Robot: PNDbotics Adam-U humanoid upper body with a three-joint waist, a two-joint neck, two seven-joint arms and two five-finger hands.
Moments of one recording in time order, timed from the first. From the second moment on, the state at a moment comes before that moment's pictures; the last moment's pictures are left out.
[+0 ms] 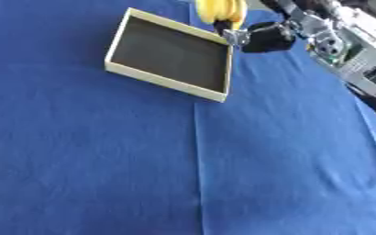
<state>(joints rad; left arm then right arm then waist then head) -0.63 0.46 -0.10 -1.98 -0.15 -0.43 0.16 -0.35 -1.17 0.01 -1.99 0.37 0.04 -0.11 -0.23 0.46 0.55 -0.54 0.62</state>
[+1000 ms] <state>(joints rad) -0.63 0.42 -0.09 -1.98 -0.14 -0.43 0.16 -0.33 -1.12 0.08 -1.99 0.43 0.09 -0.01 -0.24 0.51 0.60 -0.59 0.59</state>
